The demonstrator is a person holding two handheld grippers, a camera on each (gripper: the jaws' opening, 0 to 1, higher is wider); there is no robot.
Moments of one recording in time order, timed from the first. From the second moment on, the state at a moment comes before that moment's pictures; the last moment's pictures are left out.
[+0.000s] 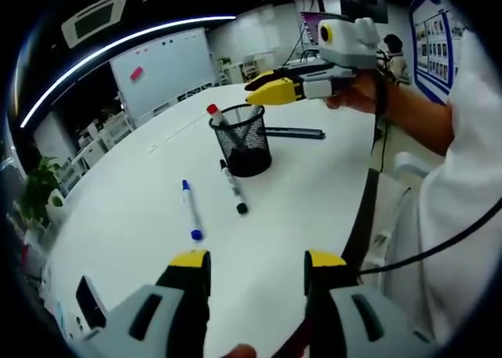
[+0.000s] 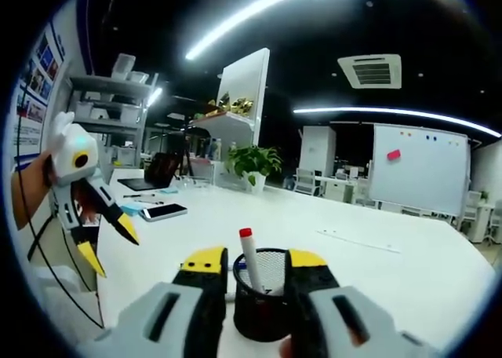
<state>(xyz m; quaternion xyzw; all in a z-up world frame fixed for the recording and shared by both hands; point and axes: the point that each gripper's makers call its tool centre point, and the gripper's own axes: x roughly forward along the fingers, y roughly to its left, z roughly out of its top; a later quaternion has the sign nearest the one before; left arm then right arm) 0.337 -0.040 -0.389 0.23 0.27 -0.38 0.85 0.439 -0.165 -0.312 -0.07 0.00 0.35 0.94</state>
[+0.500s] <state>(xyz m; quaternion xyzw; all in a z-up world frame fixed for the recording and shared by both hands) 0.332 -0.033 -0.391 0.23 0.27 -0.38 0.85 0.439 -0.172 -0.311 -0.07 0.00 0.34 0.94</state>
